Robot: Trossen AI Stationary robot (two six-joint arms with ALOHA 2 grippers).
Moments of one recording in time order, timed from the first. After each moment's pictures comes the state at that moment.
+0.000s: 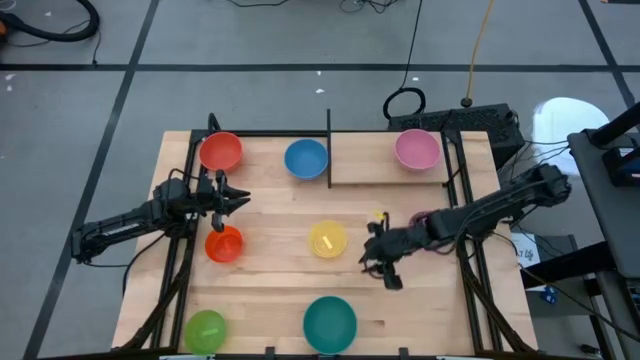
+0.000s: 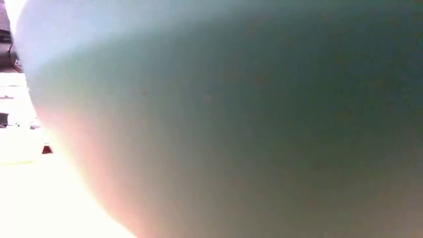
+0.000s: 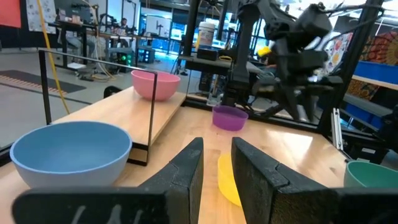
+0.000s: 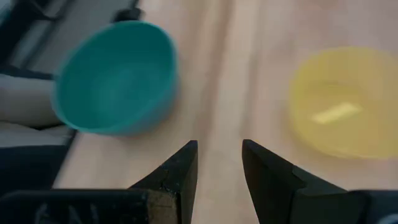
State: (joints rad) left arm 0.35 0.03 0.01 0.05 0.26 -0.17; right arm 0.33 1.35 0.79 -0.16 -0.09 0.28
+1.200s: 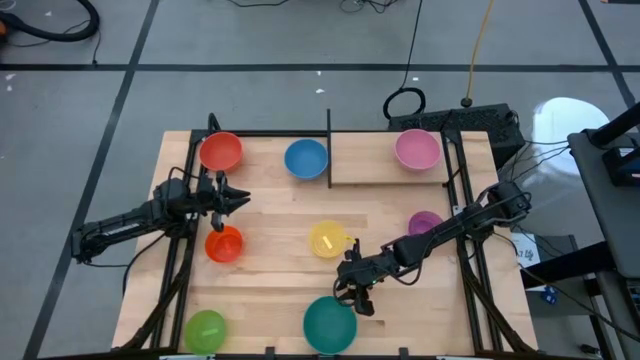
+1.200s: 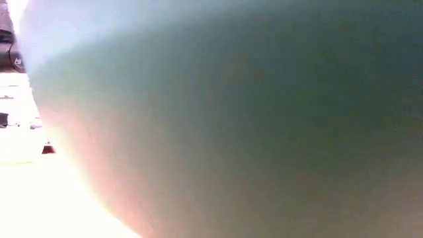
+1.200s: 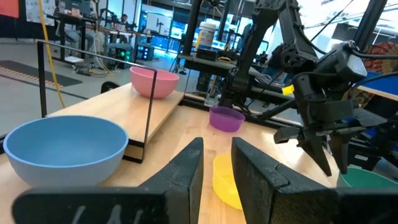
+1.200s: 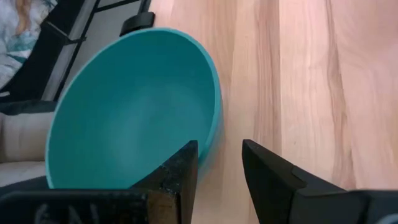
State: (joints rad) left arm 0.35 0.03 0.01 0.05 0.26 -0.22; right arm 0.41 1.74 0.95 0.09 -0.10 0.50
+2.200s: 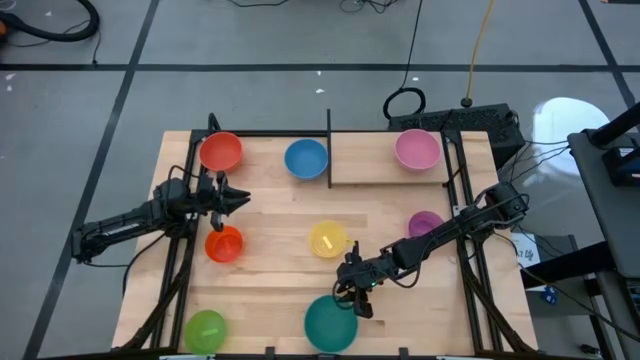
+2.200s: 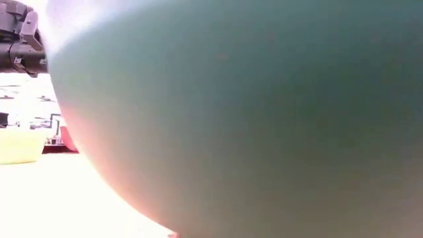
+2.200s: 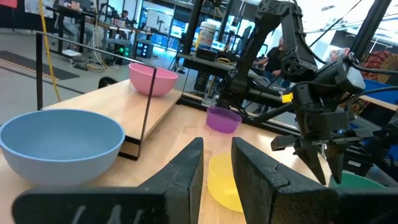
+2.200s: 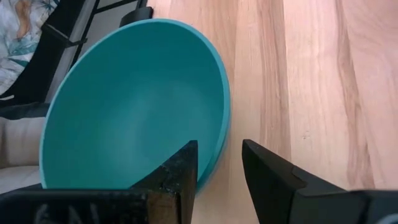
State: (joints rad) left arm 0.35 0.03 0.01 0.05 0.26 -0.27; right arm 0.42 1.77 0.95 0.11 -0.10 0.53
